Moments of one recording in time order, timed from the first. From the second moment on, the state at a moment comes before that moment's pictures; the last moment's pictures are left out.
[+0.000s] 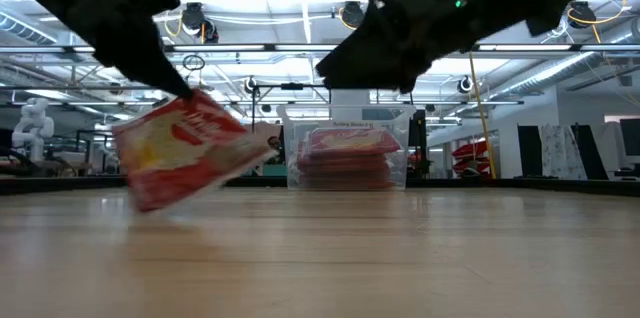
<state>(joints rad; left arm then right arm) -0.31 1.09 0.55 -0.22 -0.47 -0.40 0.24 1.65 0.73 0.54 0.37 0.26</state>
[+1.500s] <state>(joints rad) -0.28 1.09 0.55 0.07 -0.60 -0.22 0.08 1.80 0.73 0.66 0.18 0.08</state>
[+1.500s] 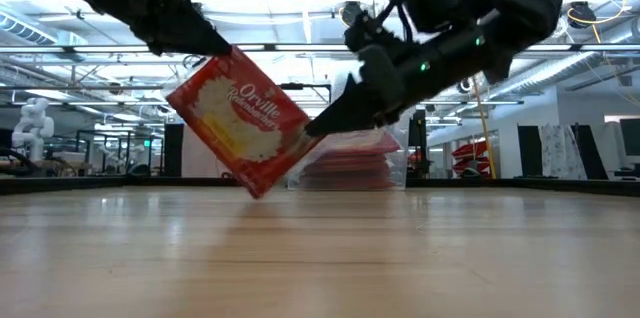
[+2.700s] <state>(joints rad) -0.04 1.33 0.55 0.25 -0.09 -0.07 0.07 1.58 0.73 0.32 0.18 -0.08</state>
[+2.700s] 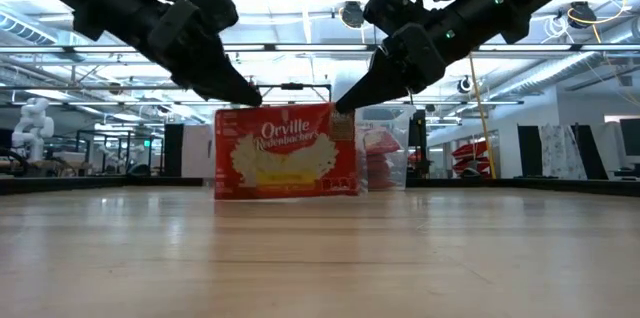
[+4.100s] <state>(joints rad) 0.06 1.42 0.55 0.33 0.00 -0.16 0.01 1.49 0.73 0.21 0.20 -0.15</state>
